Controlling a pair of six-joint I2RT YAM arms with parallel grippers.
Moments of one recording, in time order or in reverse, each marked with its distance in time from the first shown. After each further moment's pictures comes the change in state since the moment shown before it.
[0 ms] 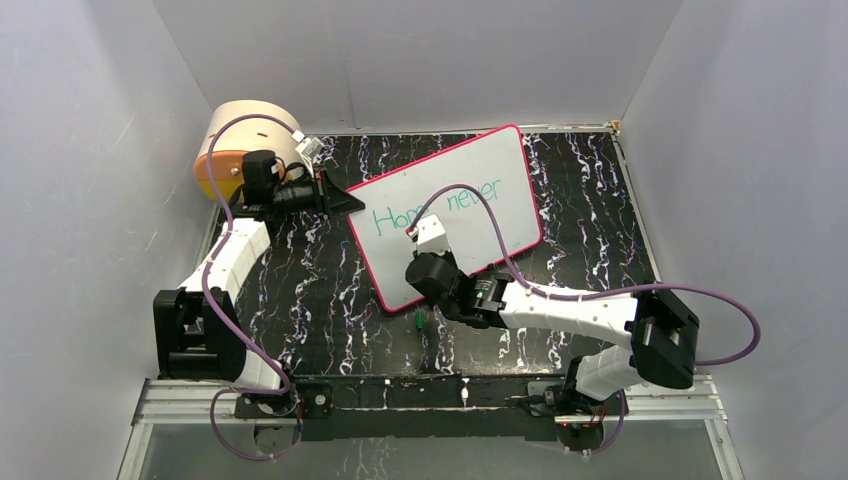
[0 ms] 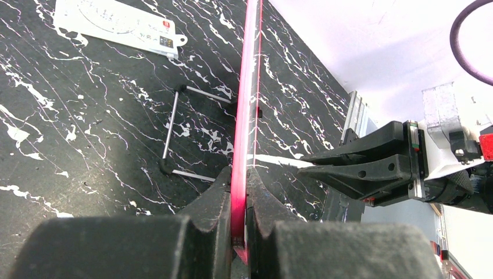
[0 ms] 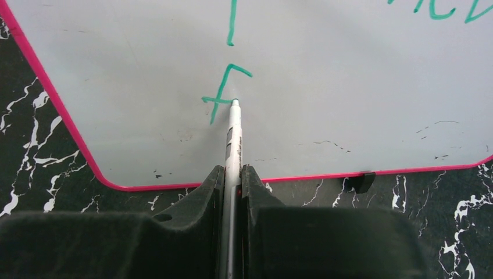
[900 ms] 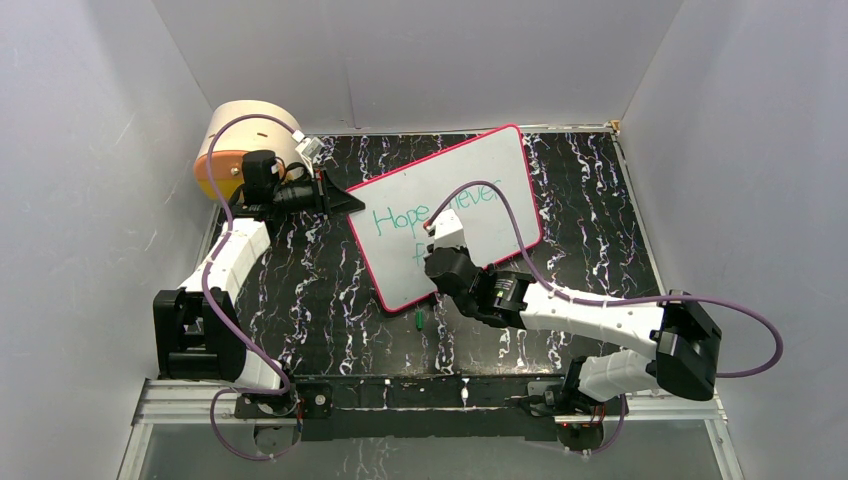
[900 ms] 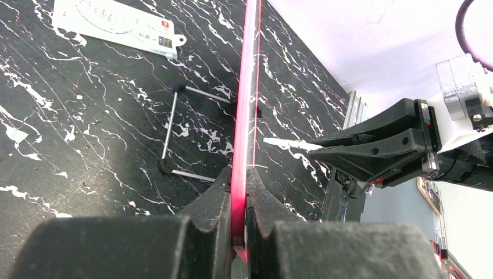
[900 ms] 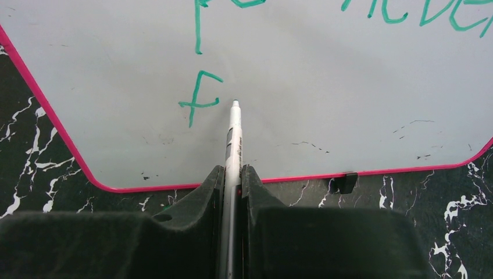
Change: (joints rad) left arm 0.000 0.000 0.000 0.000 0.003 0.000; right arm -0.044 -0.116 -0.068 0.028 -0.031 -0.028
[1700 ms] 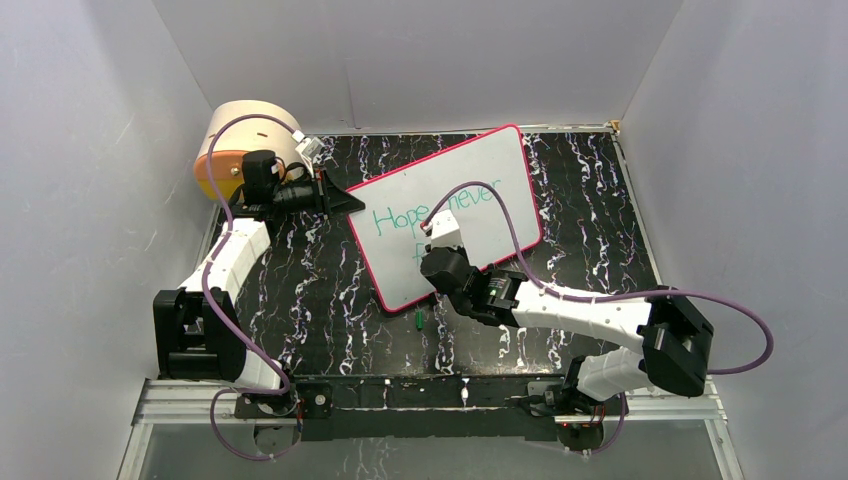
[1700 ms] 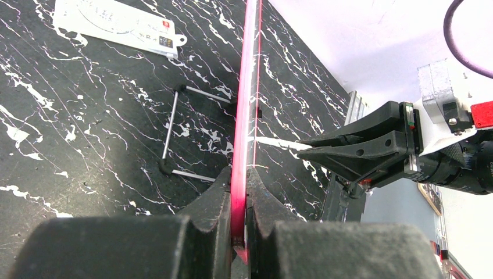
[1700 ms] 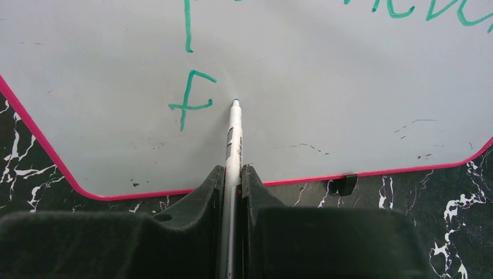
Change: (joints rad) left arm -0.001 0.000 0.000 0.000 -0.002 0.000; right arm -0.018 0.047 -0.003 0.025 0.010 -0.001
